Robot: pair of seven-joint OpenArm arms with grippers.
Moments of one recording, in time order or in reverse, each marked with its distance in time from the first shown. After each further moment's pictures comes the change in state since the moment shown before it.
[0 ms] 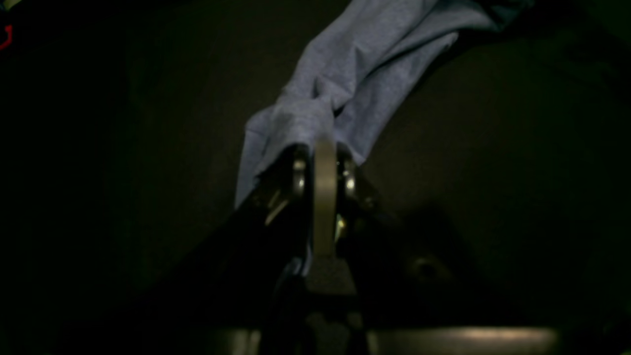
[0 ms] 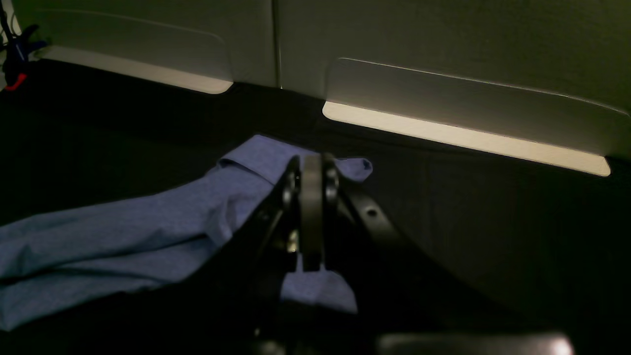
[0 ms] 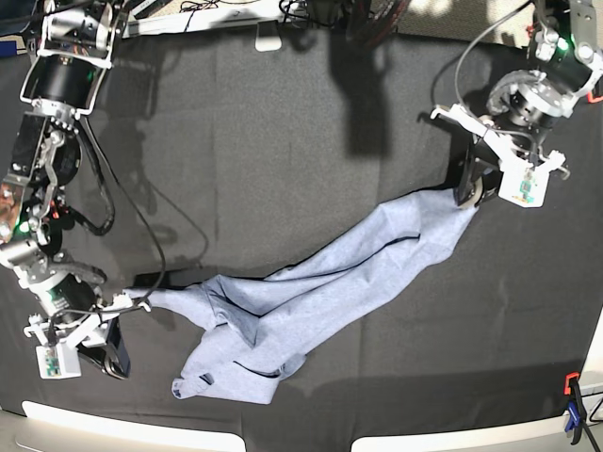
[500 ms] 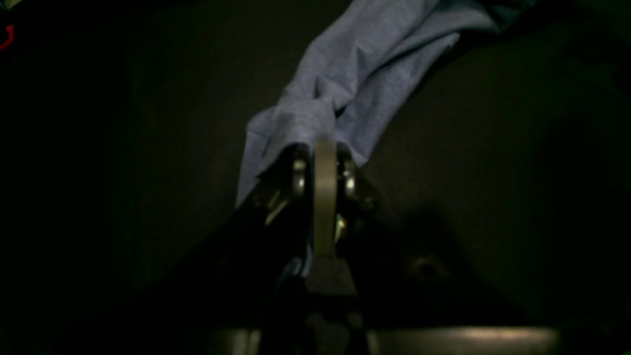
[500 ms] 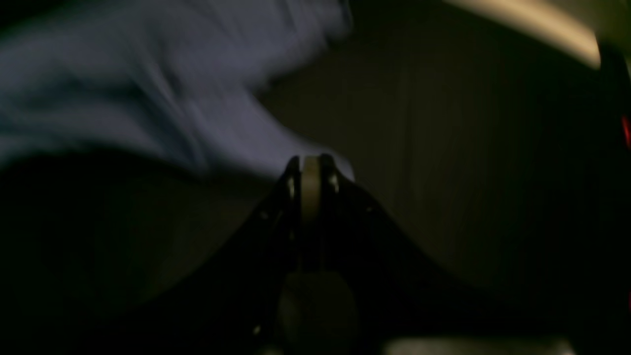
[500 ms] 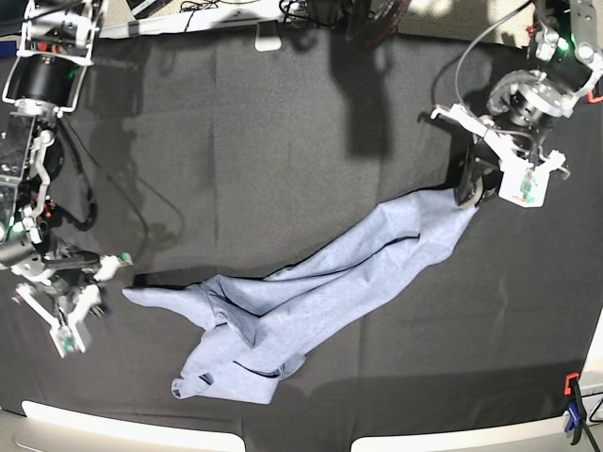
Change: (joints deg) left arm 0.0 0.0 0.0 0.0 0.0 0.0 0.0; right arm -0.9 5.1 -2.6 0.0 -1.1 0.0 -15.6
